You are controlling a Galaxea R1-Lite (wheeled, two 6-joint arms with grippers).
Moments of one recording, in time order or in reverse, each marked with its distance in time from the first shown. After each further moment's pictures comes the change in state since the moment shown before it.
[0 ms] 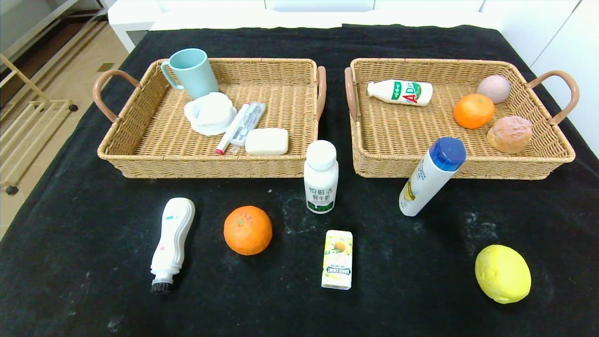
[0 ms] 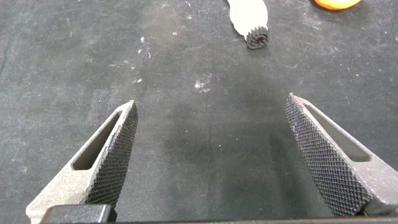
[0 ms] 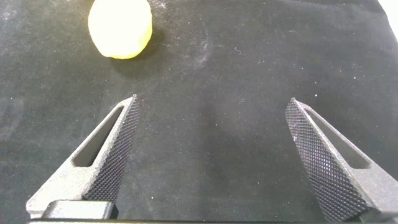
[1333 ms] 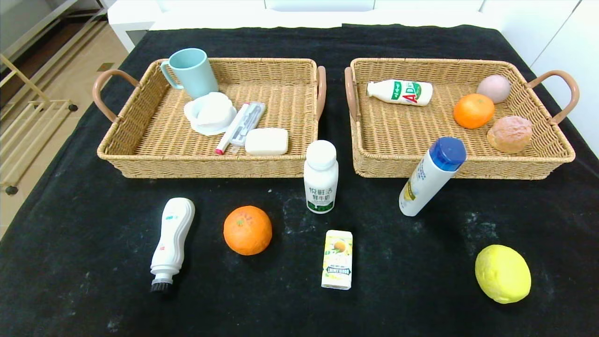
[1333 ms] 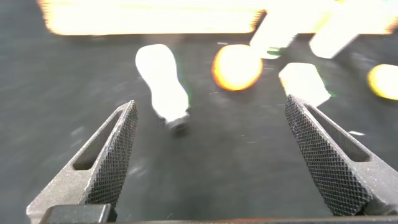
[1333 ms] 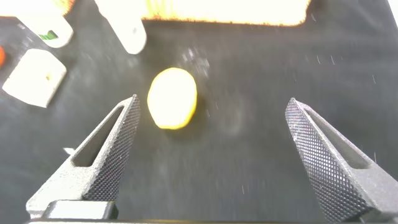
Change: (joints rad) left arm -0.161 0.376 -0.362 -0.059 -0.171 -0.128; right arm 0.081 0.369 -0.351 -0.015 0.089 0.040
